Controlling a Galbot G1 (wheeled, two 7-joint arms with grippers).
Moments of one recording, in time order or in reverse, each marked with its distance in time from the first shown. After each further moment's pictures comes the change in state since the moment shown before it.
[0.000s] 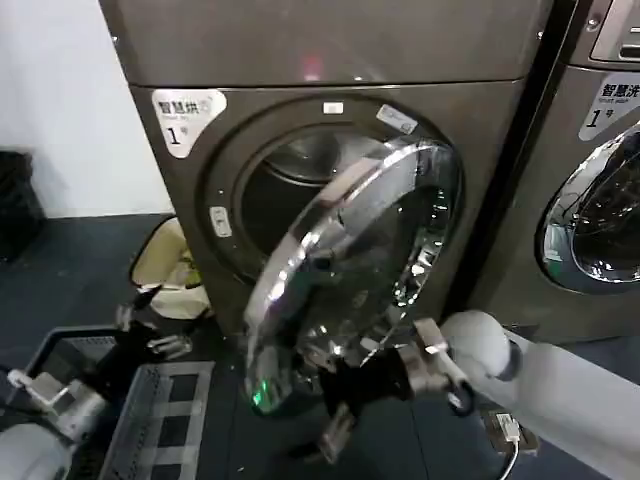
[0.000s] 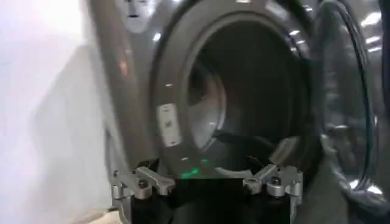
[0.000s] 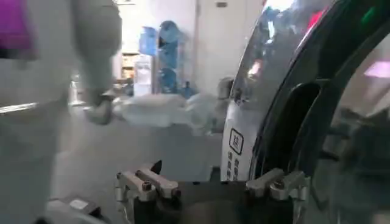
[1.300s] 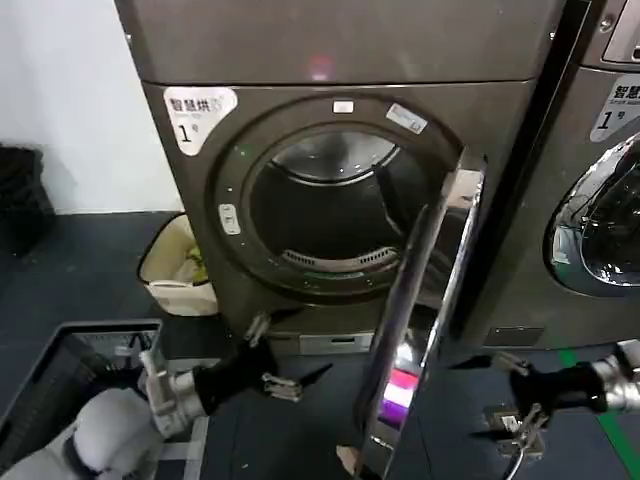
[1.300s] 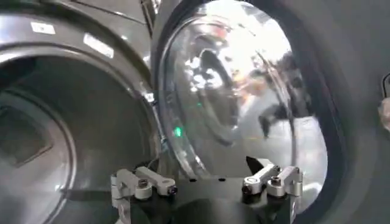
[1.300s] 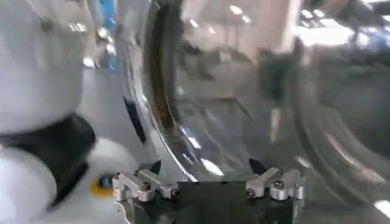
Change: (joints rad) left arm -0.433 0.155 0.608 0.012 0.109 -0.101 0.149; right arm -0.822 -0.366 0.910 -0.407 -0.080 0.219 -0.169
